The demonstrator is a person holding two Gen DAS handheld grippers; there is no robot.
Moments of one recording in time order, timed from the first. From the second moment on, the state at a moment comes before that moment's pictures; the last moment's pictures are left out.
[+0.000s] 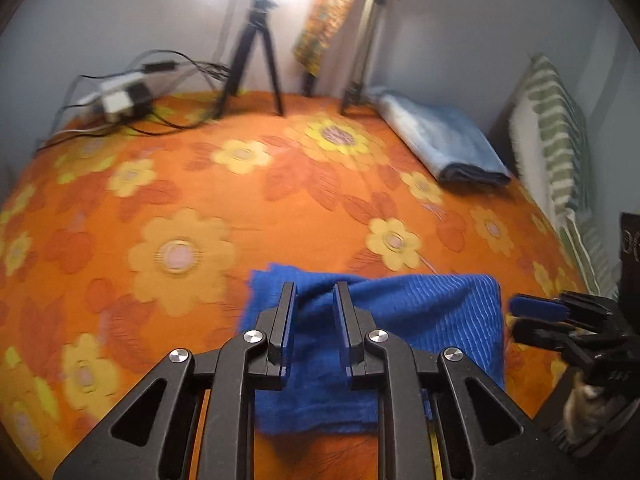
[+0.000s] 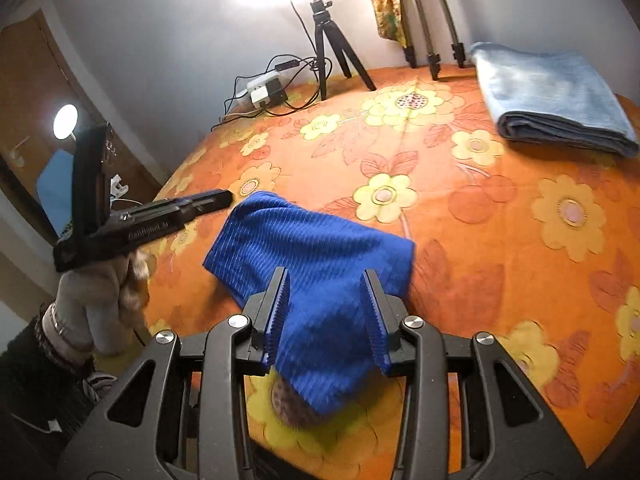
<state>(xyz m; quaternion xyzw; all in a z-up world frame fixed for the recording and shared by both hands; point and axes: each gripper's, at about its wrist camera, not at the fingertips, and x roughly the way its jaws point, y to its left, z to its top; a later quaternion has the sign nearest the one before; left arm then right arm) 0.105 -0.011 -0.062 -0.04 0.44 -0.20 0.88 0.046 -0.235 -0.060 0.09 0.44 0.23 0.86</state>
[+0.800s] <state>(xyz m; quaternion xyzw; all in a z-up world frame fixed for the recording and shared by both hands) 0.122 0.020 -0.098 -0.06 0.49 -0.16 0.86 0.064 -0.273 -0.117 0.15 0.50 0.18 0.83</state>
